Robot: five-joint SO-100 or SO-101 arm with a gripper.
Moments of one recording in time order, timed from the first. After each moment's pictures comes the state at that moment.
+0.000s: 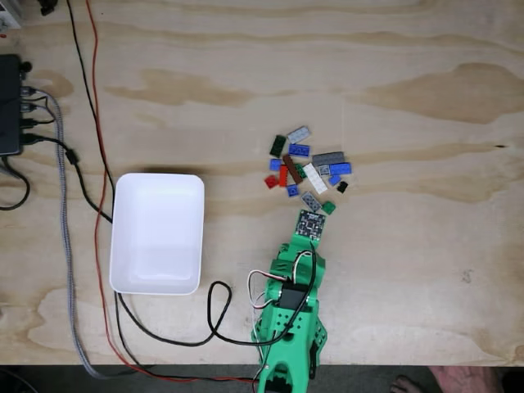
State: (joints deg) arm 8.9 193.4 180.6 74.9 -80.6
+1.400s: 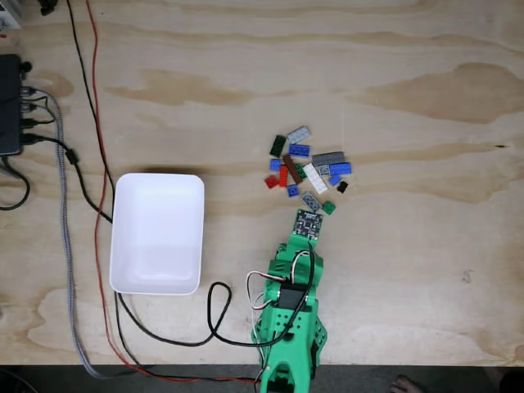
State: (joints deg) arm 5.7 193.5 180.4 74.8 -77.8
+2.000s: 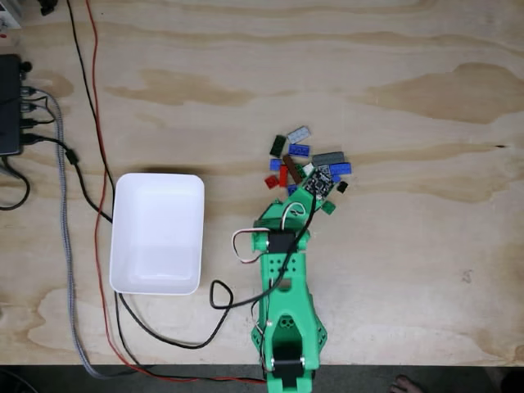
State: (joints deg) arm -5.0 130.3 138.1 63.7 -42.5
